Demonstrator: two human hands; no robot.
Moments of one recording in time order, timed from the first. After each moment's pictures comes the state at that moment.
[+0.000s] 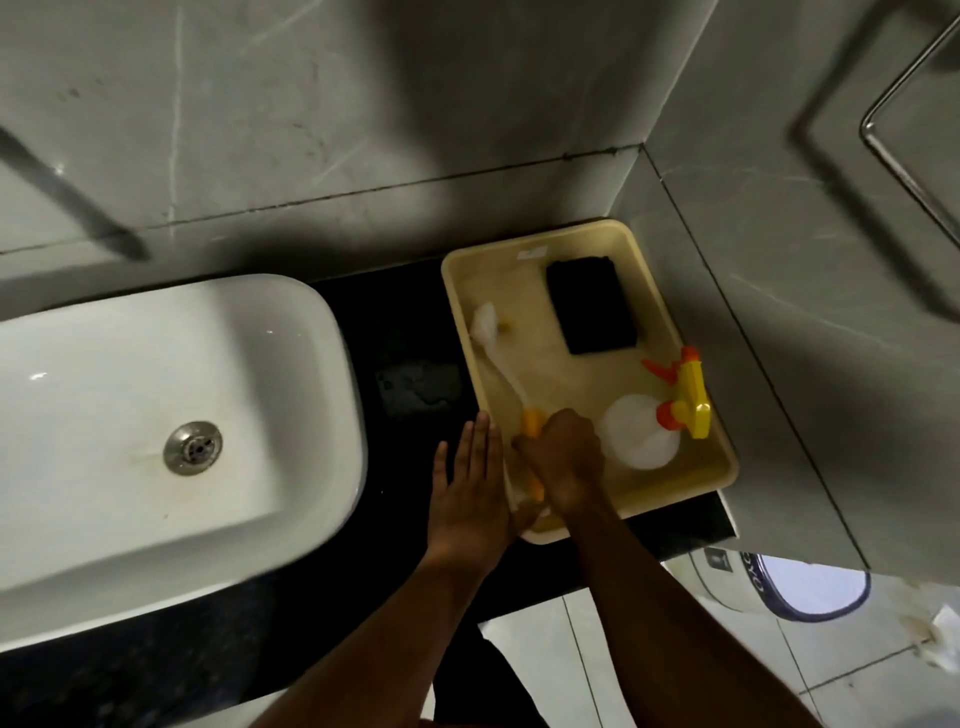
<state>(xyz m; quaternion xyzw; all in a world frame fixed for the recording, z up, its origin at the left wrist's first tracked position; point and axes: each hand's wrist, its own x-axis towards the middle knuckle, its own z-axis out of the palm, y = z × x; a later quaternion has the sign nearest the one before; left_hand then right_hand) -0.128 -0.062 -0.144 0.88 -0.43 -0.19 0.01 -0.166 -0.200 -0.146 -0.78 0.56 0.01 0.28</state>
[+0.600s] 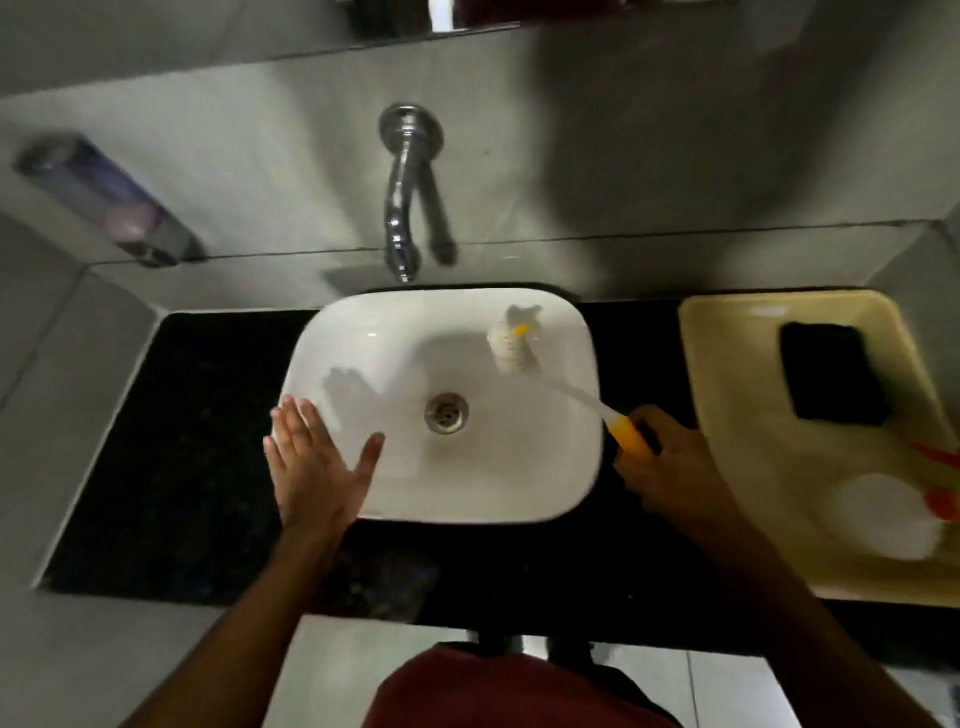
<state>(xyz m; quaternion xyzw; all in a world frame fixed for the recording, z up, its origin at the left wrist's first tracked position) 0.065 0.257 -0.050 1.00 -0.04 -0.01 0.05 -0.098 -0.085 -0.029 -0.82 0.29 0.01 0.49</state>
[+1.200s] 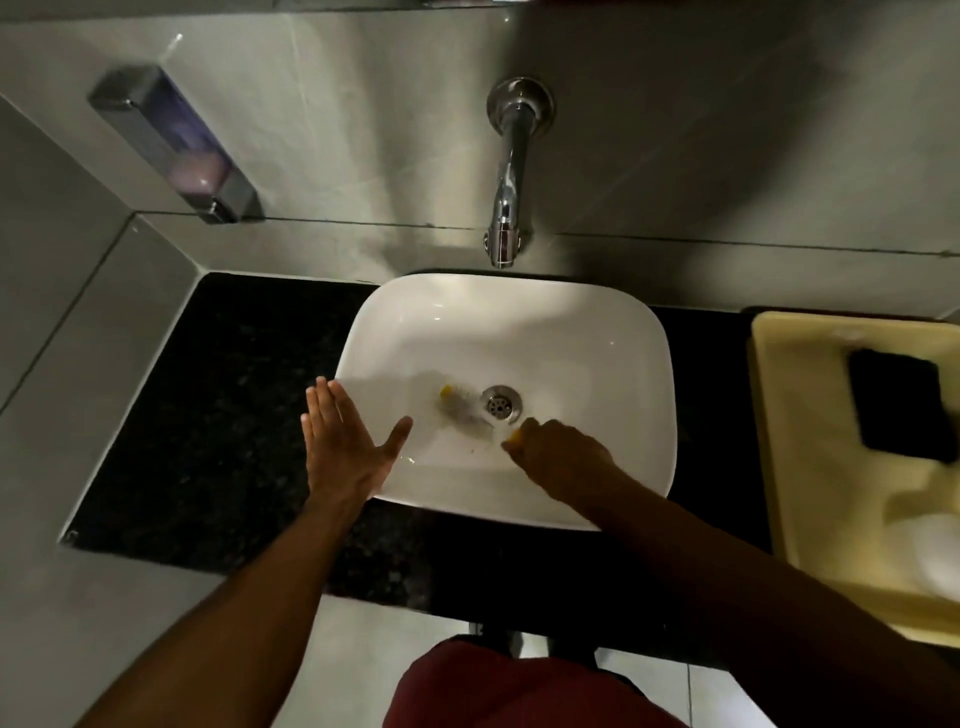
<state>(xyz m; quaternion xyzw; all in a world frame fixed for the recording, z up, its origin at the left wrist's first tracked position) 0.108 0.311 -0.085 0.99 0.00 -0.08 0.08 0.017 0.060 -0.045 -0.96 0.07 0.21 0.16</state>
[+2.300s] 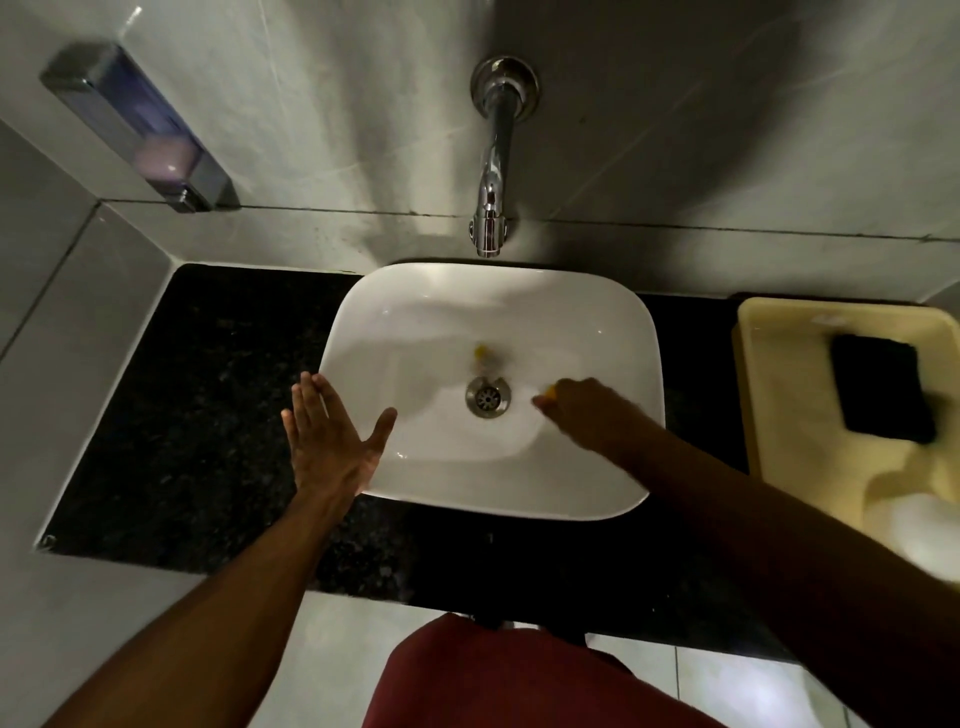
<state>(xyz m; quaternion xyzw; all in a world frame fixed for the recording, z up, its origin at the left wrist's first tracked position) 0.112 0.316 -0.095 0.99 0.00 -0.10 0.04 0.041 0.004 -0.044 -0.94 0.13 0.23 0.21</state>
